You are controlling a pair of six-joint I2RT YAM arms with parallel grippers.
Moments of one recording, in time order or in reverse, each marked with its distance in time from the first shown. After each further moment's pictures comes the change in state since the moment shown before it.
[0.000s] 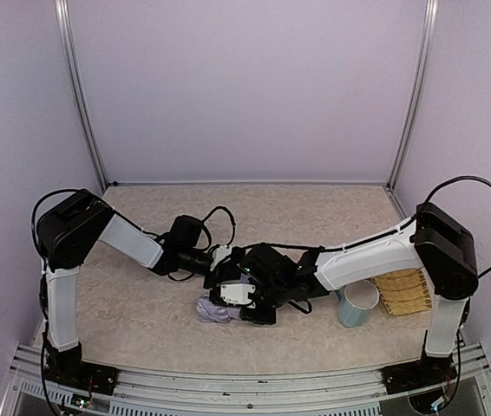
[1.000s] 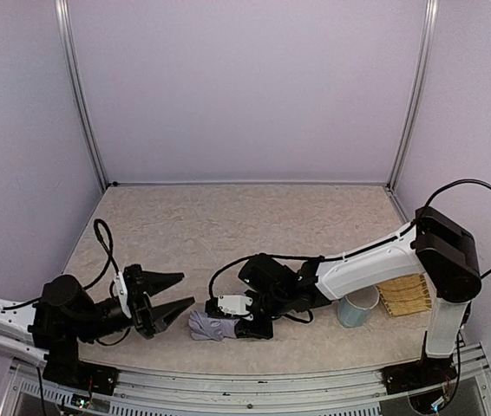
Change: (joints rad) left arm -0.652 -1.351 -0.756 0.136 -0.957 -0.528; right arm 0.041 -0.009 -0.051 0.068 -0.134 0.113
